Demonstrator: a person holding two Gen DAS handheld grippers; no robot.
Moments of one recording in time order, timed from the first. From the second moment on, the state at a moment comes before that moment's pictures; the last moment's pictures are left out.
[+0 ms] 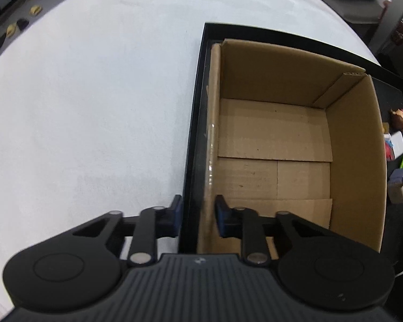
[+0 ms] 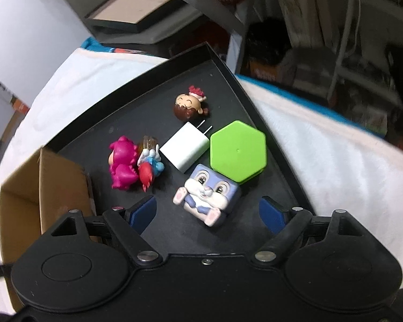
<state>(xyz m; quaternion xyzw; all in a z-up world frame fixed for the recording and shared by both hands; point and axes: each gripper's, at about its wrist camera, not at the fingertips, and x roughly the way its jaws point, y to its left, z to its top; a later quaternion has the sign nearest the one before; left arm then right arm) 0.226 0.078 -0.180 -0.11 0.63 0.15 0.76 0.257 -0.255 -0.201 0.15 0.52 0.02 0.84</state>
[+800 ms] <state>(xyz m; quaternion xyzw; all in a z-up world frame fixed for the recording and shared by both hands) 0.205 0.075 -0.171 -0.14 0.61 0.12 0.77 0.224 -0.275 -0.212 0.18 0.52 -0.01 0.83</state>
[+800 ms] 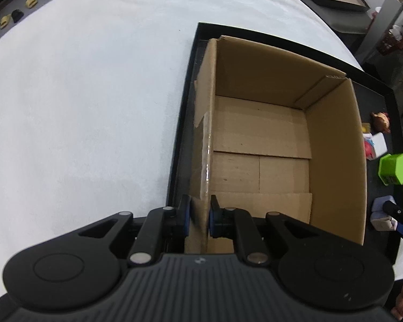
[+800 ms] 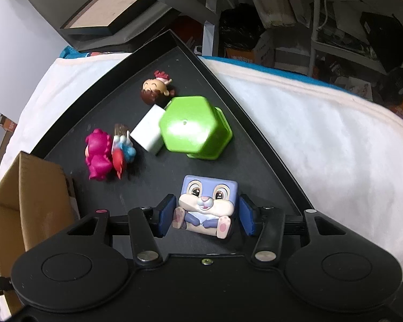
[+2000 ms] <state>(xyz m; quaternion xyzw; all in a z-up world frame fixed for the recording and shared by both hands) 0.197 0.086 -0.170 -0.16 0.59 0.11 0.78 0.214 -0.216 -0.116 0.12 0.45 0.07 0.88</state>
